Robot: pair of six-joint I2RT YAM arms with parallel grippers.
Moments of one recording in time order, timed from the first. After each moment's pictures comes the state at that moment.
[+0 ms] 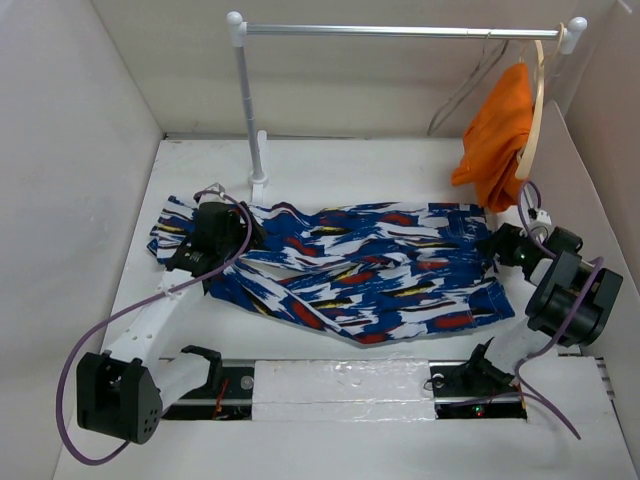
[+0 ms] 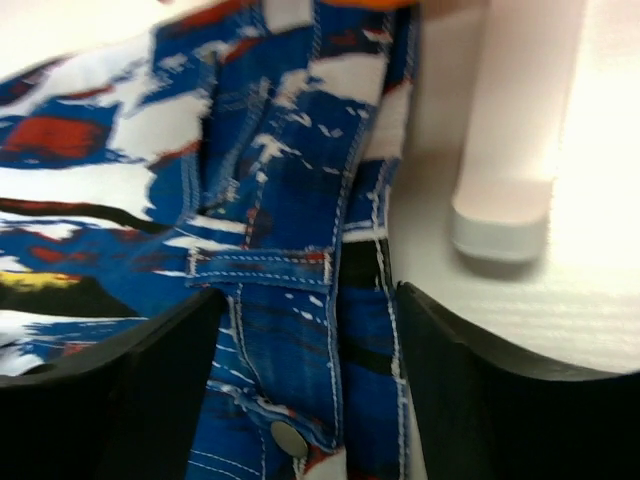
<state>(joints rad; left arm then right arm) -0.26 1.05 0.73 -0.32 -0.06 -0.64 -0.63 1.61 0.61 0.29 -0.83 -0.04</state>
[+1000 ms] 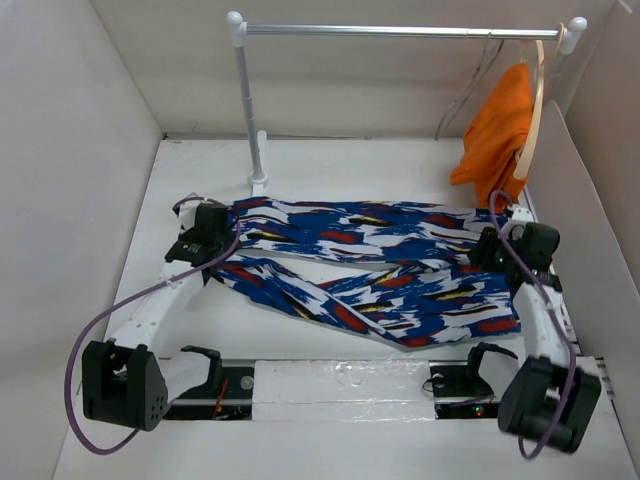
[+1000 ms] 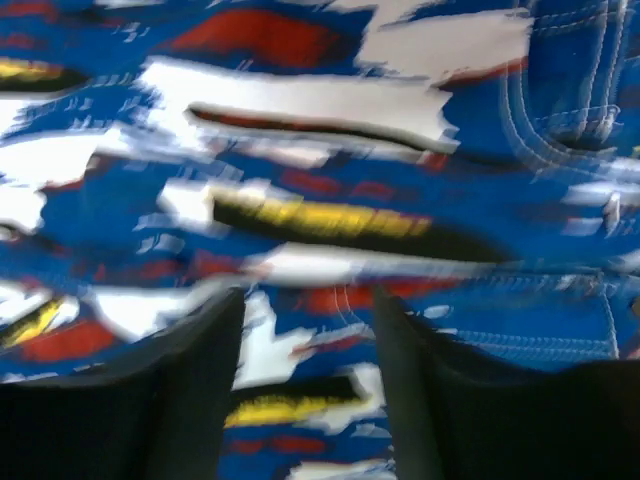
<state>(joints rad) -0.20 1.11 0.76 -0.51 -0.36 -0.73 -0.36 1.06 0.61 -0.26 -0.38 -0.03</state>
